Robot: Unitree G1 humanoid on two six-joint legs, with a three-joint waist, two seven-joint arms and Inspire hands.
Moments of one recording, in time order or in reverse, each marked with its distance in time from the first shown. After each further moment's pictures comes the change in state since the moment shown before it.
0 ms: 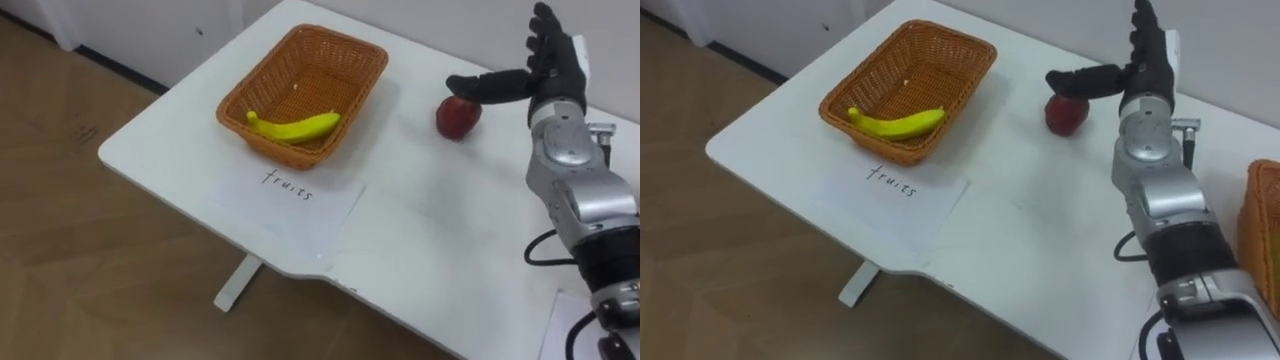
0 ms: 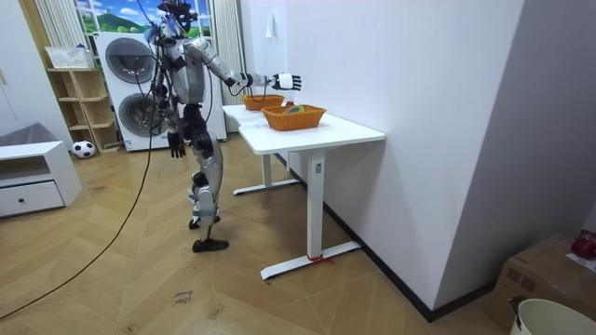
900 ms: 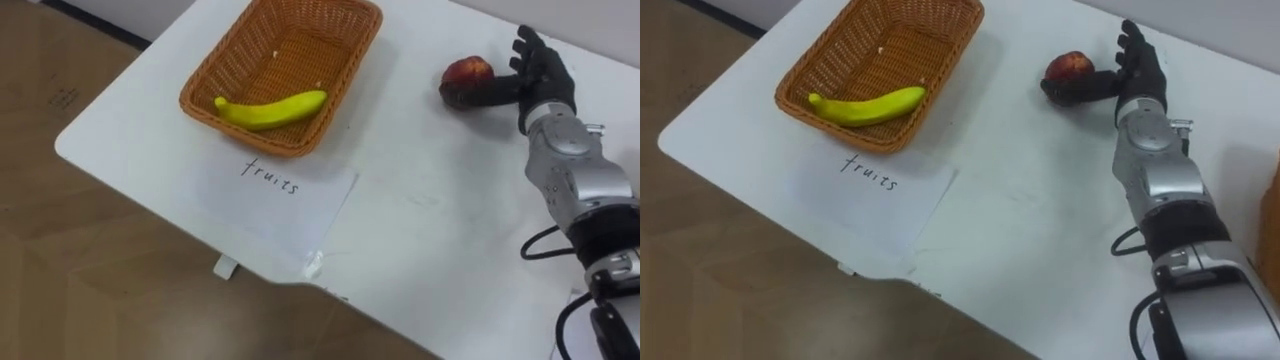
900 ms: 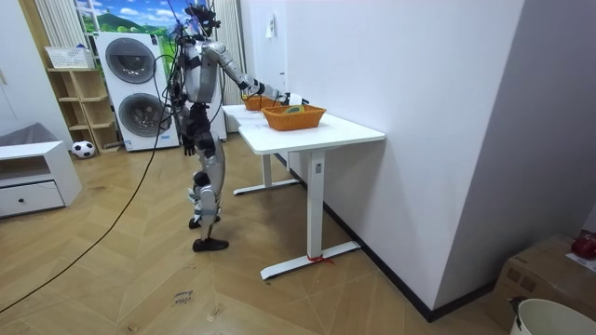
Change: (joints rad) left arm -0.118 0.020 -0.060 0.055 -0.296 -0.076 0.072; right arm -0.087 0.004 0.010 0.211 0.085 -0.030 0.080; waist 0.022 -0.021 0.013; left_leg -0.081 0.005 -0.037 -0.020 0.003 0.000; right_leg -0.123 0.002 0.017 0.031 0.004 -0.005
